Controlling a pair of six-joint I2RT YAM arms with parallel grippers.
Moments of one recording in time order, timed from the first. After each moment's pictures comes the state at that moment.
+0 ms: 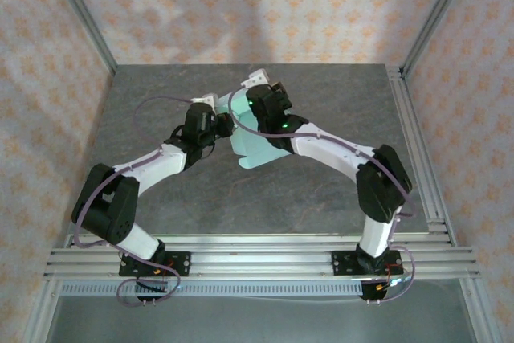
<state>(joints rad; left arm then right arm) -0.37 1.54 0.89 0.16 0.04 -0.63 0.77 1.78 1.42 -0.06 0.76 -0.25</state>
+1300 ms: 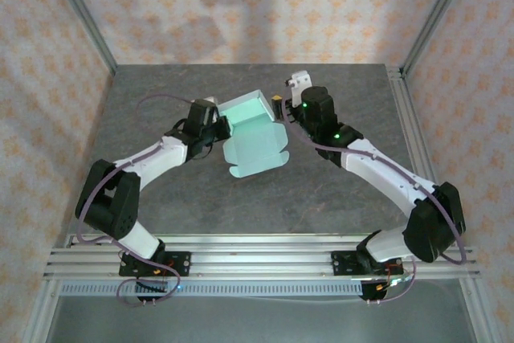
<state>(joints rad) -0.34 1.58 1.01 -0.16 0.02 -0.60 0.60 1.40 1.12 -0.06 0.22 0.02</state>
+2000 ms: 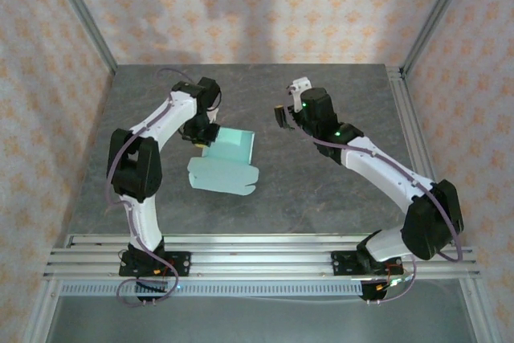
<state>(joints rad) -0.27 1.95 1.63 -1.26 -0.03 -0.15 0.57 1.42 1.12 -0.19 0.16 0.06</state>
